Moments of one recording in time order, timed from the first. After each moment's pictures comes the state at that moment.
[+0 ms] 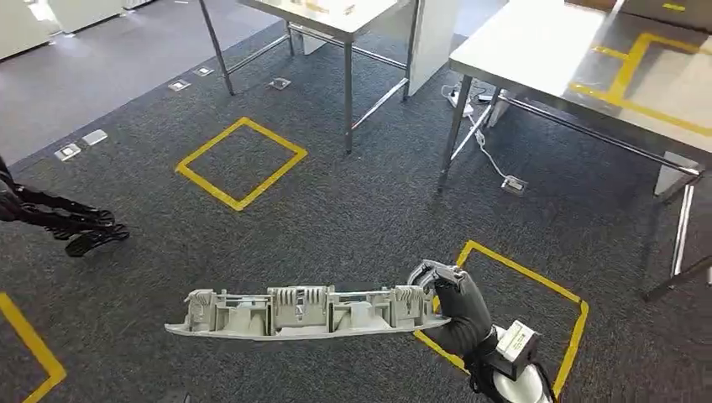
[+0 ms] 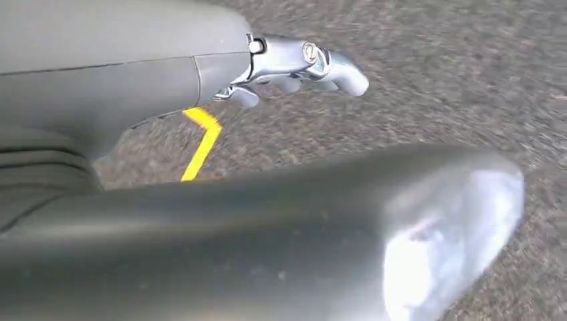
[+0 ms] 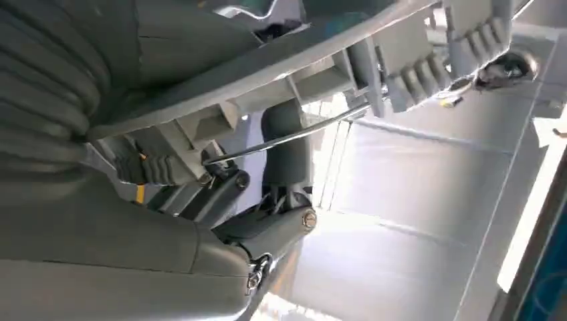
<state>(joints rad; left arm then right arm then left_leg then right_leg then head) -0.06 0.02 0.45 -0.20 -0.33 0.10 -0.28 -0.01 -0.01 0.27 -1.55 0.12 0.34 -0.70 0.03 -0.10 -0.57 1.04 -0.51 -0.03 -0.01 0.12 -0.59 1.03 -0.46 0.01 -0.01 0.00</state>
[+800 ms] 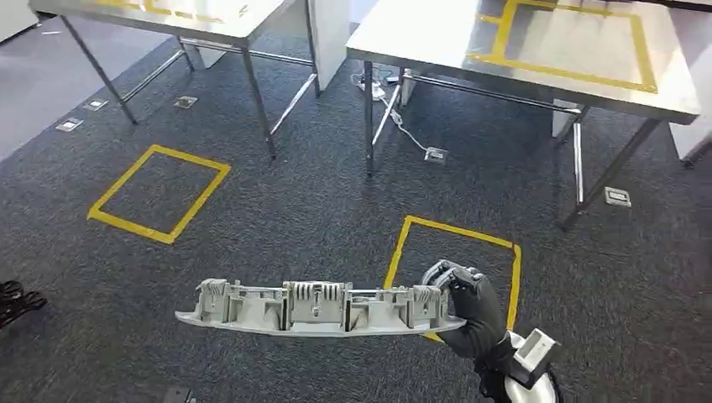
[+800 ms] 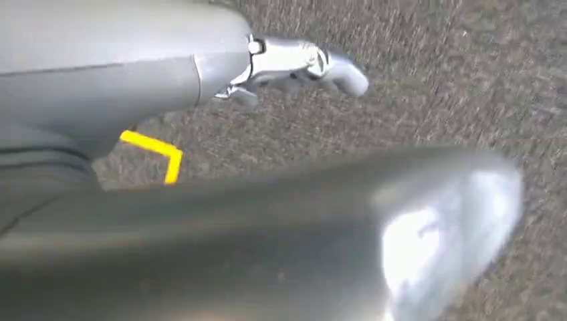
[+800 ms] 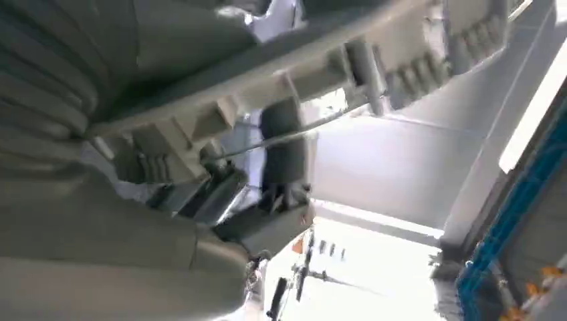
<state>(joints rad) -0.07 0.02 0.45 -0.20 -0.33 0.10 -0.30 0.02 -0.02 0.23 -1.60 0.12 0.32 -0.70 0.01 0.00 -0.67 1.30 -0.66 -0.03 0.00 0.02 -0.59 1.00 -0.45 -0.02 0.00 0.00</state>
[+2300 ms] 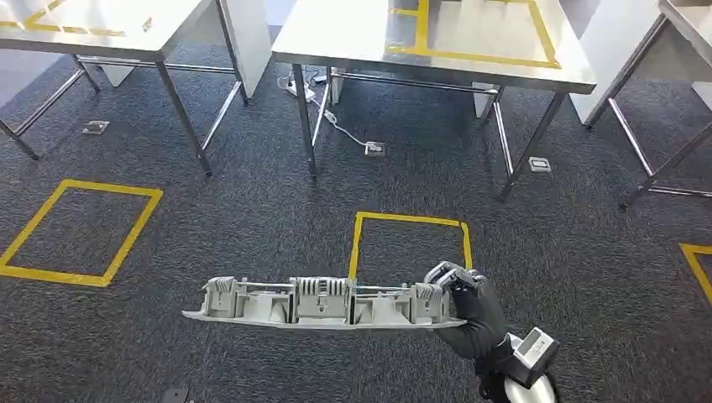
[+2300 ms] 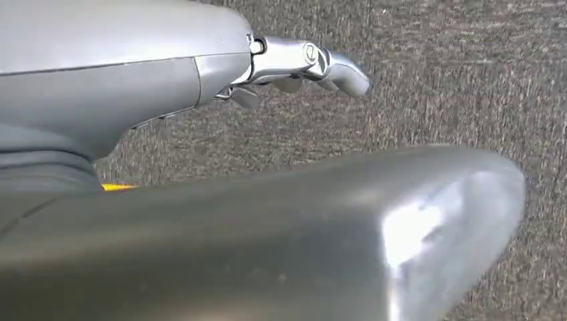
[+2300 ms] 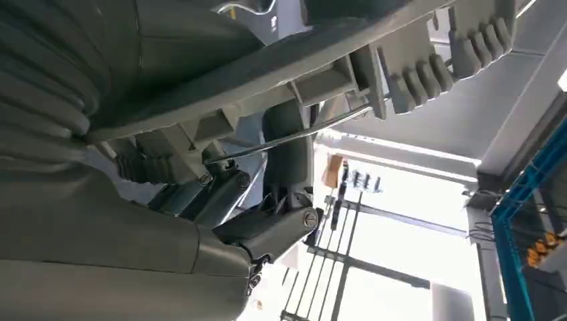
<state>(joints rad) -0.06 0.01 0.45 -0.20 -0.36 0.11 -0.33 0.02 -0.02 0.23 -1.57 0.11 0.30 -0.70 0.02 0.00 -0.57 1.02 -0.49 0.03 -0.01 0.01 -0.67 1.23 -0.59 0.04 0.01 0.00</state>
